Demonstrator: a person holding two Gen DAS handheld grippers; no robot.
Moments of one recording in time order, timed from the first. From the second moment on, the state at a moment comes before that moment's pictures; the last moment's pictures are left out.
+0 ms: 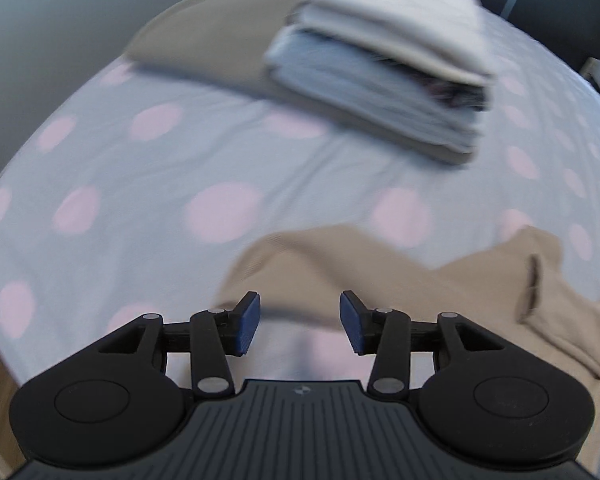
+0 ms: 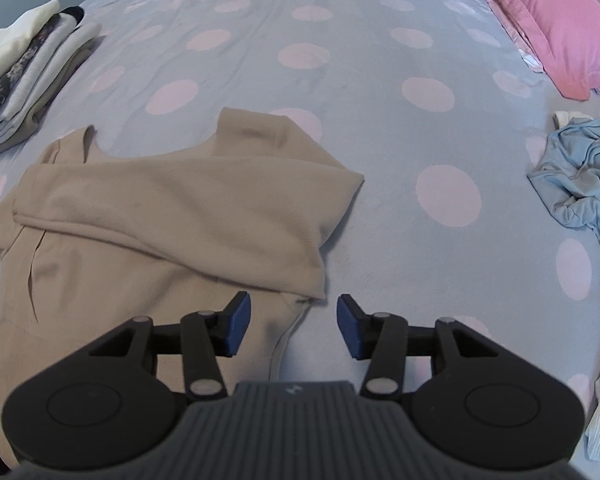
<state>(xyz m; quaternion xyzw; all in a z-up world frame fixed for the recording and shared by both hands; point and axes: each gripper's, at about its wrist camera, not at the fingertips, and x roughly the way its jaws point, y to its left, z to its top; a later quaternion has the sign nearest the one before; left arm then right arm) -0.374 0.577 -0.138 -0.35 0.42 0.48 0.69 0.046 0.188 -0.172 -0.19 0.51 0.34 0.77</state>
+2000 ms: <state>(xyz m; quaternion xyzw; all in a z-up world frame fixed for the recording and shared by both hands) -0.487 0.553 -0.209 -0.31 0.54 0.48 0.62 0.015 0.183 -0.179 -0.19 0.50 0.35 0.77</state>
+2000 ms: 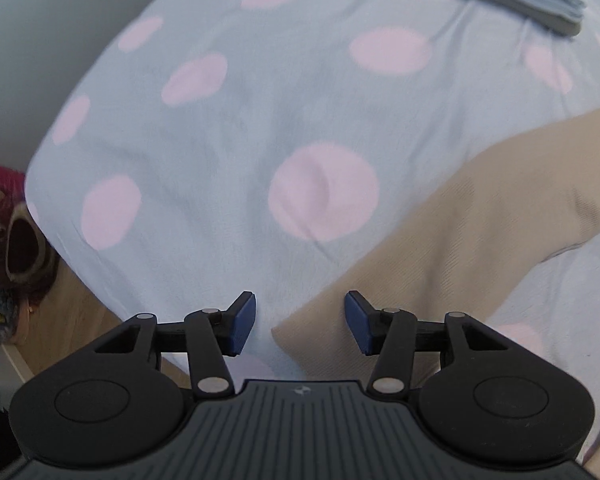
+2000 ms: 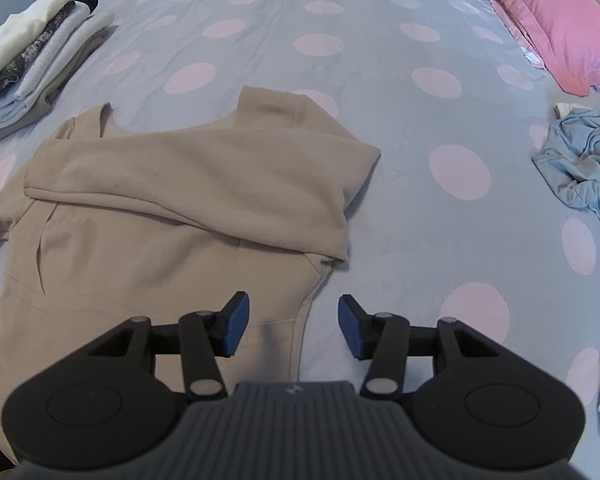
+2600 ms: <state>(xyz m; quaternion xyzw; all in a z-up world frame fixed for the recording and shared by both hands) -0.480 0.566 -0.091 -0.37 0.40 0.45 0.71 0.018 0.184 -0.177 -0.18 0.51 0.35 0.77</state>
